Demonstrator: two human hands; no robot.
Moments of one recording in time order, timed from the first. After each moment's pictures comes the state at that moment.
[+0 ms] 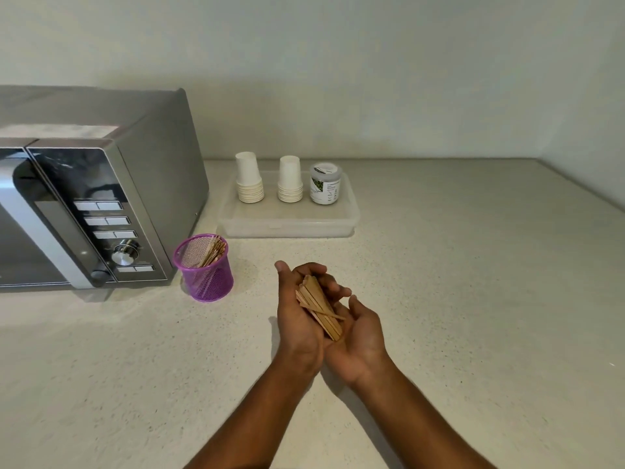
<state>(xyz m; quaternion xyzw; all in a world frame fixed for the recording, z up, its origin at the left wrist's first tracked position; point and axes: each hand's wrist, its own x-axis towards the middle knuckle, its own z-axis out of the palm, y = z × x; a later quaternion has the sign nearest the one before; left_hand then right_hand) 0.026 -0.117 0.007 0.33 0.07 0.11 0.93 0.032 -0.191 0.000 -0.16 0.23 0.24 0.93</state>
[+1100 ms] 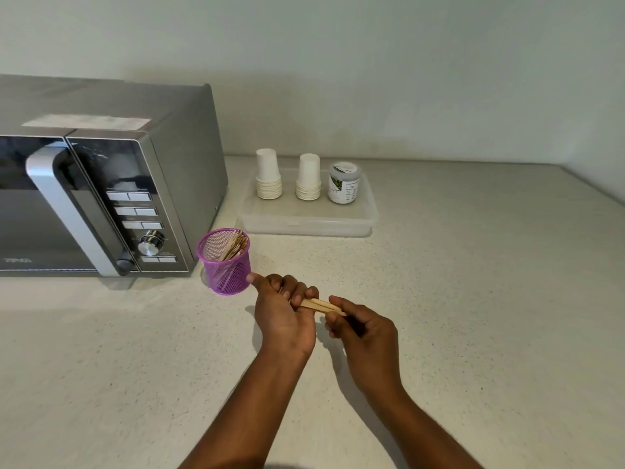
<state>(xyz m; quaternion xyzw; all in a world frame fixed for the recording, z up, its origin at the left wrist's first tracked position) 0.032 -0.065 0.002 0.18 0.19 0.17 0.95 0.011 -0.192 -0.033 -0.75 -0.06 -0.05 0.66</state>
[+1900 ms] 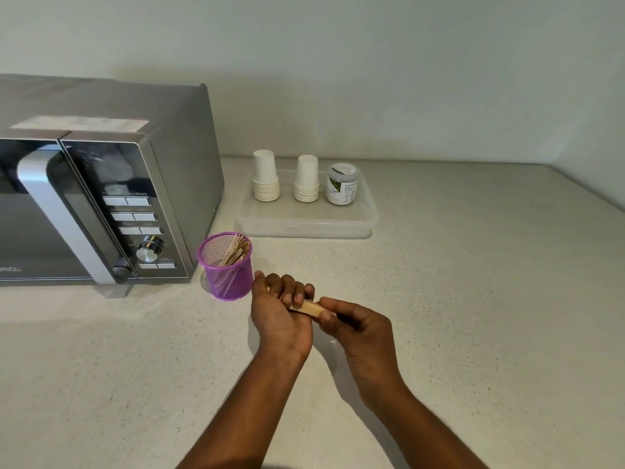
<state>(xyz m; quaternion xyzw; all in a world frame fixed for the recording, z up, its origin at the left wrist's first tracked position) 0.036 -0.049 0.003 0.19 0.18 0.15 0.95 0.012 -0.171 -0.018 -0.65 -0.03 0.03 0.76</state>
